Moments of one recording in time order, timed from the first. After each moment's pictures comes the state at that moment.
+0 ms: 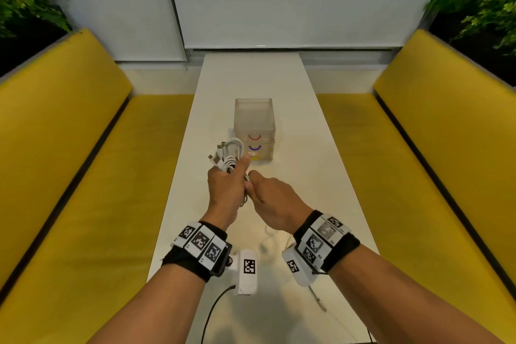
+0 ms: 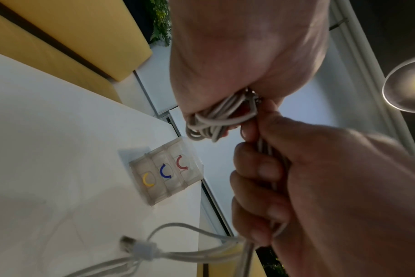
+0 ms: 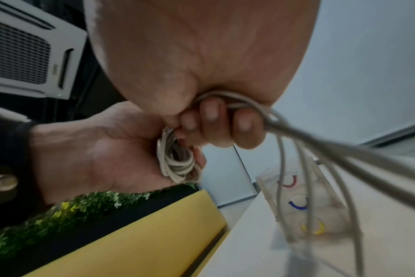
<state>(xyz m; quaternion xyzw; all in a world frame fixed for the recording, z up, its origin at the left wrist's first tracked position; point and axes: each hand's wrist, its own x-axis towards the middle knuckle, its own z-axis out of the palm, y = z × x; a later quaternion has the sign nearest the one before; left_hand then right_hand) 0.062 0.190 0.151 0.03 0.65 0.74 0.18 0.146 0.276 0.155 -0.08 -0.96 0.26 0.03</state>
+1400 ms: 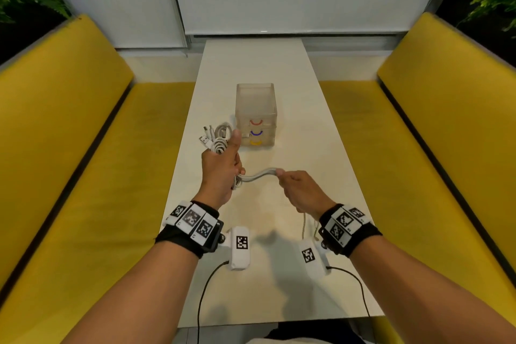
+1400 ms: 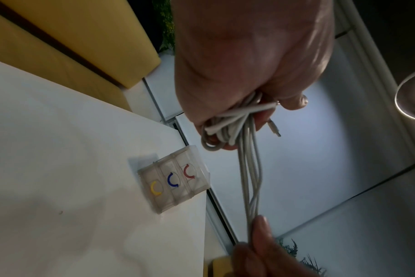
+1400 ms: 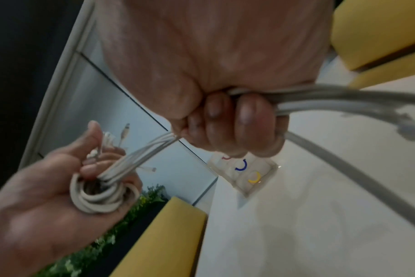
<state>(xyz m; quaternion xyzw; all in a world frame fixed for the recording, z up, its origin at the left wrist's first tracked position) 0.058 0.173 0.159 0.06 0.59 0.77 0.23 0.185 0.308 0.120 -0.28 -0.76 0.59 0.04</state>
